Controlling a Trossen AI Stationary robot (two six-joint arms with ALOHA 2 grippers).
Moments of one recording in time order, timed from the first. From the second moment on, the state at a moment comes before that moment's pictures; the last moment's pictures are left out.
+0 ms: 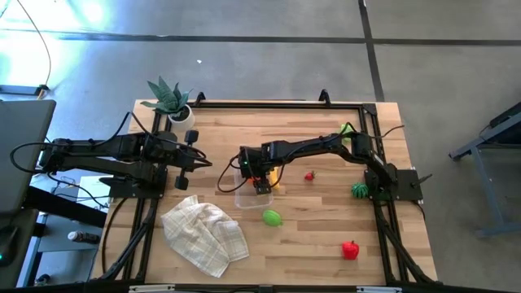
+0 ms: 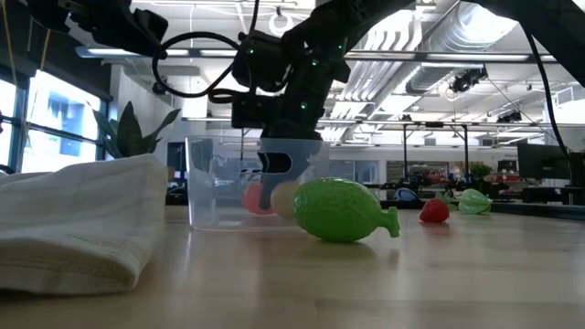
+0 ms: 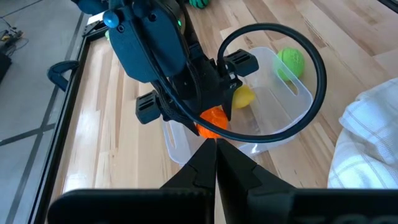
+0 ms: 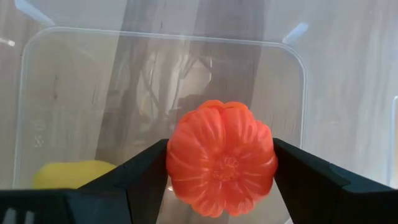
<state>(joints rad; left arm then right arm) 0.16 0.70 0.68 -0.55 0.01 0.37 -0.06 2.21 1.69 -0.64 -0.08 -0.26</state>
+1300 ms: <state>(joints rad) 0.16 0.70 0.68 -0.55 0.01 0.37 -0.06 2.21 1.68 -0.62 -0.06 -0.18</state>
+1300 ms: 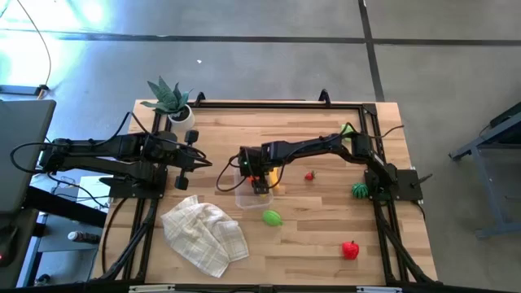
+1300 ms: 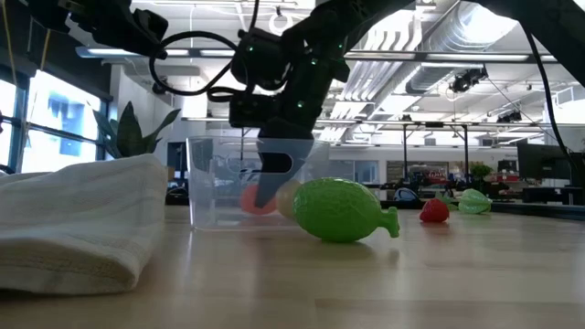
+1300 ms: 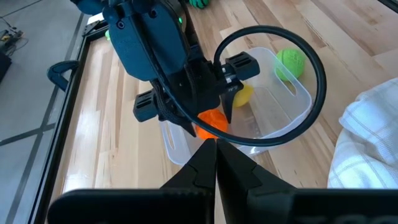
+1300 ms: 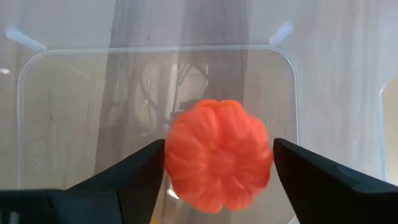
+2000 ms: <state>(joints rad) 0.16 0.70 0.68 -0.55 0.01 0.37 -0.04 2.21 1.74 -0.64 -0.03 -0.19</state>
